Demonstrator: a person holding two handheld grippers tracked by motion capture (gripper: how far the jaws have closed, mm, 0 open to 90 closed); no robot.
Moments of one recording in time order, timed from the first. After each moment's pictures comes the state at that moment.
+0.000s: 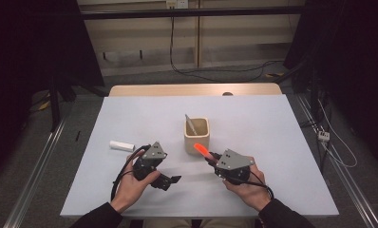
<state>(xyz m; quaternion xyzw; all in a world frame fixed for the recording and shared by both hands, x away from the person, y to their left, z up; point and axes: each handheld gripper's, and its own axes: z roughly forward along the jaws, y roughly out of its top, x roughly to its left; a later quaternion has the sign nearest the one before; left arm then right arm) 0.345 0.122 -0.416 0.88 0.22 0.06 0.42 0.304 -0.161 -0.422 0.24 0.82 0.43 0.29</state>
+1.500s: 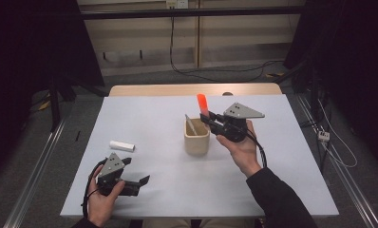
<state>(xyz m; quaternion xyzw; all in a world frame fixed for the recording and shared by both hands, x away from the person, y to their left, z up) 0.316 0.209 -0.433 0.82 0.32 0.15 0.46 0.388 -0.161 -0.361 0.35 0.70 0.57 0.24</state>
